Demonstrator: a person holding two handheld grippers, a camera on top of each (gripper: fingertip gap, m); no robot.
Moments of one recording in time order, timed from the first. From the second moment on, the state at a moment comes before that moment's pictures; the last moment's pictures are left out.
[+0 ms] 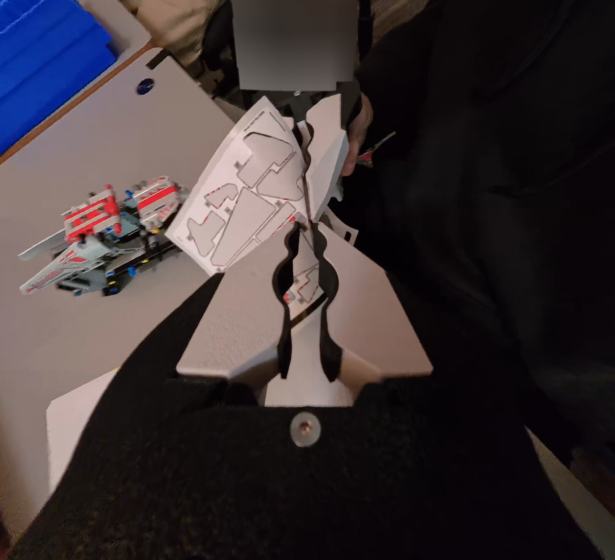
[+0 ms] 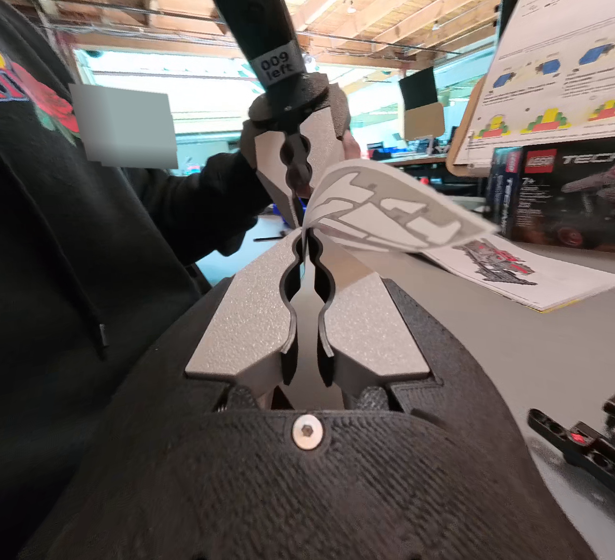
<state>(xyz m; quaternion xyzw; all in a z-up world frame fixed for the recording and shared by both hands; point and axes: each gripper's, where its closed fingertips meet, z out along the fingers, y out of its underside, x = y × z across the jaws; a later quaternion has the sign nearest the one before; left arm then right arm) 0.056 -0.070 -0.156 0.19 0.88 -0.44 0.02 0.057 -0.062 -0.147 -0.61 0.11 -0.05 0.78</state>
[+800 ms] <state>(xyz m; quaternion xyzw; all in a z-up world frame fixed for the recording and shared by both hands) 0.037 -0.073 -0.149 0.13 0.85 -0.48 -0.15 0.044 -0.064 -0.141 -0.60 0.06 -0.05 0.80</state>
